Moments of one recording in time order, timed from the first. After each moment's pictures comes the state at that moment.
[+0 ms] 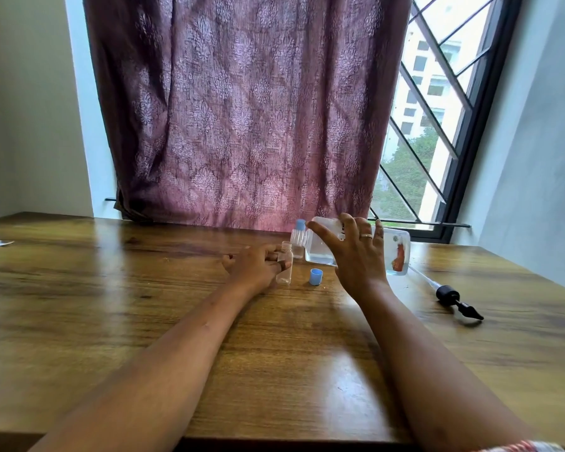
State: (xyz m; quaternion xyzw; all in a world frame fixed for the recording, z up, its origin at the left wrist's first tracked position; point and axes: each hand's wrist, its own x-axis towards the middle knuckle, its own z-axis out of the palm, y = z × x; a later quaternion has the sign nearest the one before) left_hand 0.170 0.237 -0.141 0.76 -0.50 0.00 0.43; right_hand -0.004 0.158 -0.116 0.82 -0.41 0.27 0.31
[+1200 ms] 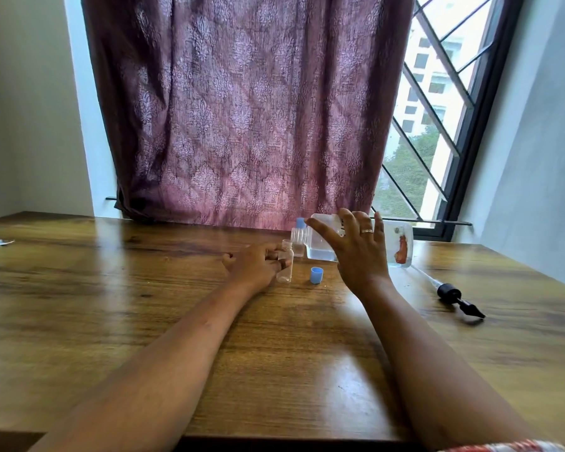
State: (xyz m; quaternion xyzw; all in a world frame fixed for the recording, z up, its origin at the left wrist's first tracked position) left_hand 0.171 0.234 -0.143 0.75 -0.49 0.00 0.44; right_hand -0.006 0.161 -0.113 0.80 -0.39 0.29 0.36
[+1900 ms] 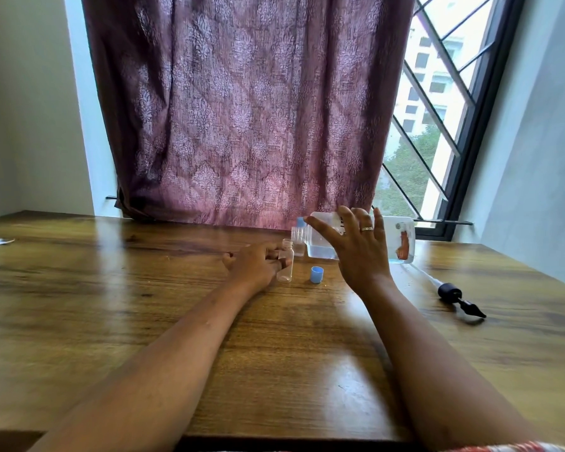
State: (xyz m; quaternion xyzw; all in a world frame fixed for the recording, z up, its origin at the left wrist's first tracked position) left_hand 0.170 0.236 -0.142 0.75 -0.50 0.00 0.43; right_hand -0.008 0.163 -0.109 0.82 -0.37 0.30 0.33
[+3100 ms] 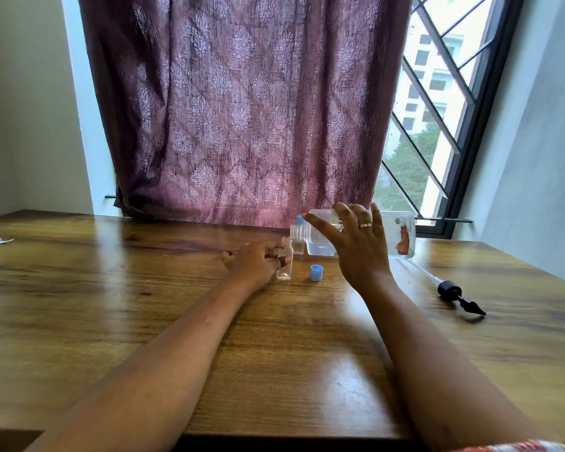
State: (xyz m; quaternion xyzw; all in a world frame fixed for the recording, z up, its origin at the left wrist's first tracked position) left_hand 0.173 0.233 -0.145 0.76 -0.49 0.00 0.42; right_hand -0.008 0.162 -0.108 0.82 -0.36 0.30 0.33
